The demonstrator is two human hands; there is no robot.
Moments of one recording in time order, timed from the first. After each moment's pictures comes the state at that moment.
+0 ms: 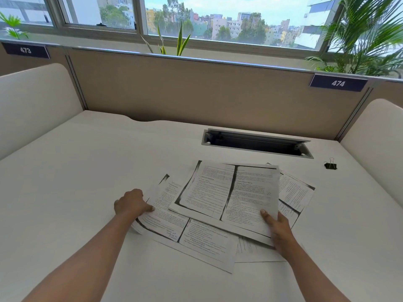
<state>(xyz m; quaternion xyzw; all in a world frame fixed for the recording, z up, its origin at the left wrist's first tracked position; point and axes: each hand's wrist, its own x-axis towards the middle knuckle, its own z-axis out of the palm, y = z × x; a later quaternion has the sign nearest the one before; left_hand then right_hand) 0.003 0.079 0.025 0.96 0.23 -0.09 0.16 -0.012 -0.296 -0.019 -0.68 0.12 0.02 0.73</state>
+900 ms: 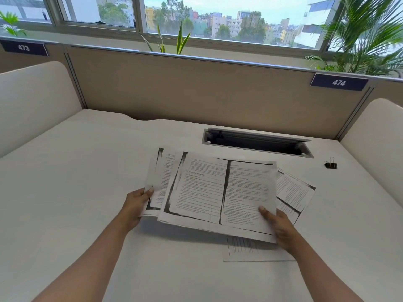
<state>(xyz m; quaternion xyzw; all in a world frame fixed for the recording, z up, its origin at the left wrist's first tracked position) -0.006 0.072 0.015 0.62 0.21 -0.02 0.75 -0.011 -0.298 0.001 -0.62 0.10 0.12 0.77</state>
